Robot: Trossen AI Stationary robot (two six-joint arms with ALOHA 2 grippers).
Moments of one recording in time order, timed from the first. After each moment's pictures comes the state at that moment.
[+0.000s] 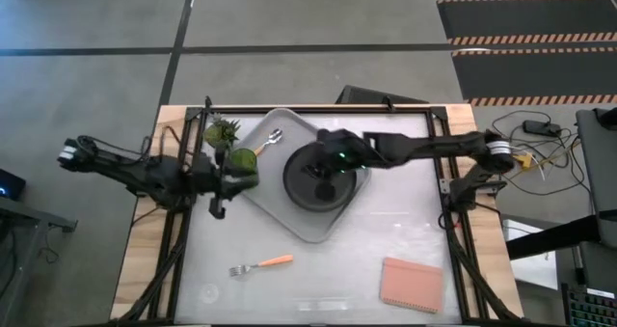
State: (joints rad) left arm -0.27 0.66 0.53 0.30 -0.33 -0.09; right arm -0.06 1.69 1.48 -0.39 -0.02 -0.05
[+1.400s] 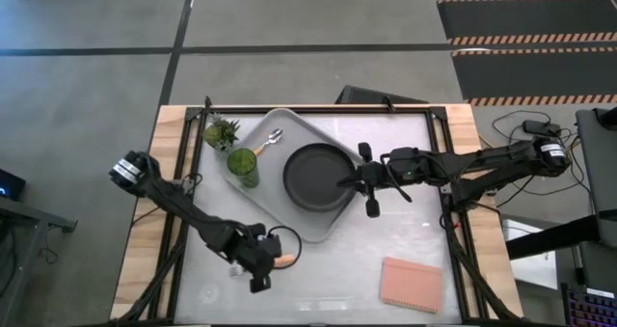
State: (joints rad) left arm -0.59 1.64 1.06 -0.51 -0.10 -0.80; right arm 0.05 1.19 0.82 0.09 -0.03 -0.11
